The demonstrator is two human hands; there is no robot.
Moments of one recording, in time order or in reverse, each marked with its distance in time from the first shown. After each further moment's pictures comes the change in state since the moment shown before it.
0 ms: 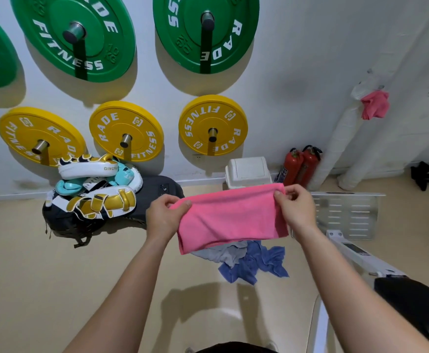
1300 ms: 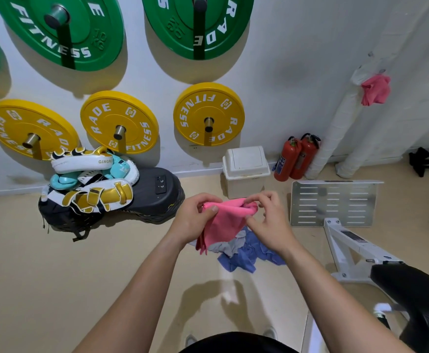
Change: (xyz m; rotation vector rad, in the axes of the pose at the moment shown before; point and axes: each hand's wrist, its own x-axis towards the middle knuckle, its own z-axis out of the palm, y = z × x) left_hand -0.028 0.022 0.038 -0.107 -0.471 0.205; right_hand -0.050 0.015 0.023 -0.225 -0.315 -0.318
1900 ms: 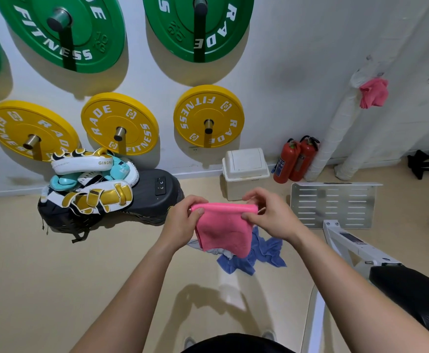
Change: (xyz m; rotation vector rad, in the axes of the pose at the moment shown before) left_hand -0.005 -0.022 -0.013 0.211 0.109 0.039; right_hand 0.021 -0.012 -0.028 -0.016 -0.259 -0.040
